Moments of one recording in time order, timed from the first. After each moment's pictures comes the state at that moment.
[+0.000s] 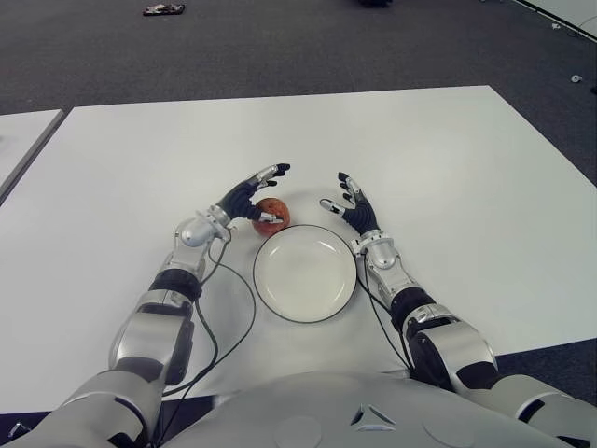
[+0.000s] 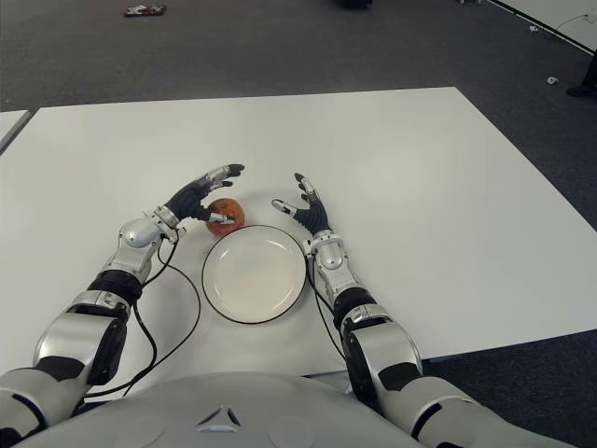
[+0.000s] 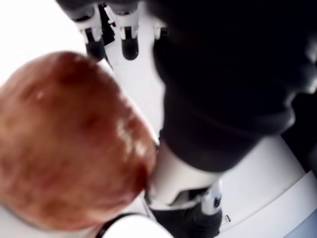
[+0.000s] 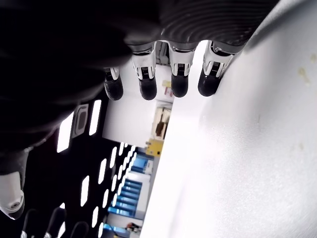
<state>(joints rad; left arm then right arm) -0.42 0.29 -0.06 0.96 0.10 -0.77 -0.50 -0.43 0.00 0.12 1.08 -0.19 -0.55 -0.13</state>
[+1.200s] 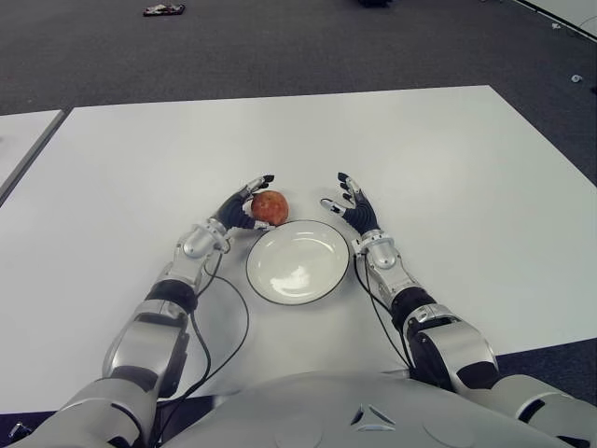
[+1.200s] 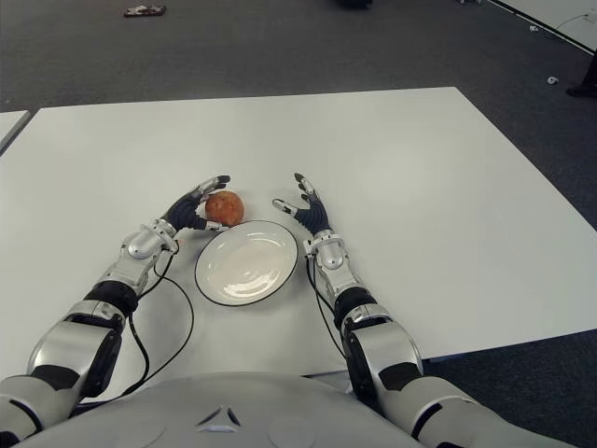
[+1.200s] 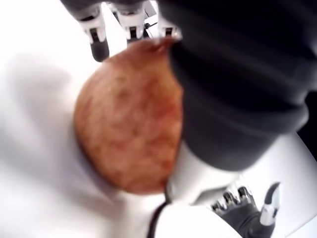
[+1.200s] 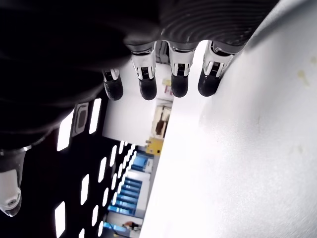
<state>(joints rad) -0.35 0.31 -0.11 0.94 0.17 -0.65 -0.30 -0.43 0.00 0.11 1.08 -0.19 -0.55 -0.12</state>
